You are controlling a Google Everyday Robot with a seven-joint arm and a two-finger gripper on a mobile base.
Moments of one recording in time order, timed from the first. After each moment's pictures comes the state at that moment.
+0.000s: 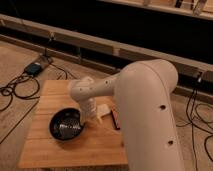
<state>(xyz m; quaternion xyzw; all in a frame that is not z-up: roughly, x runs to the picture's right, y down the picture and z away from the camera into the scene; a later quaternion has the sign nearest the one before) -0.073 0.204 0.824 -0.26 0.33 0.65 0.63</state>
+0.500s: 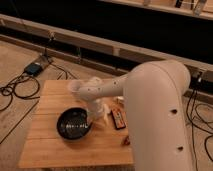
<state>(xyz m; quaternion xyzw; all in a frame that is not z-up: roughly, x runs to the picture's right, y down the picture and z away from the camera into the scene) -0.032 0.208 0.820 -0.25 0.35 0.68 0.60</state>
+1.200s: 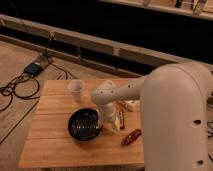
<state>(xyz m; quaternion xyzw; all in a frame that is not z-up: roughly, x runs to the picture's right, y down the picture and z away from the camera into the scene) 0.029 0.229 0.799 -0.23 0.37 0.71 0.55</state>
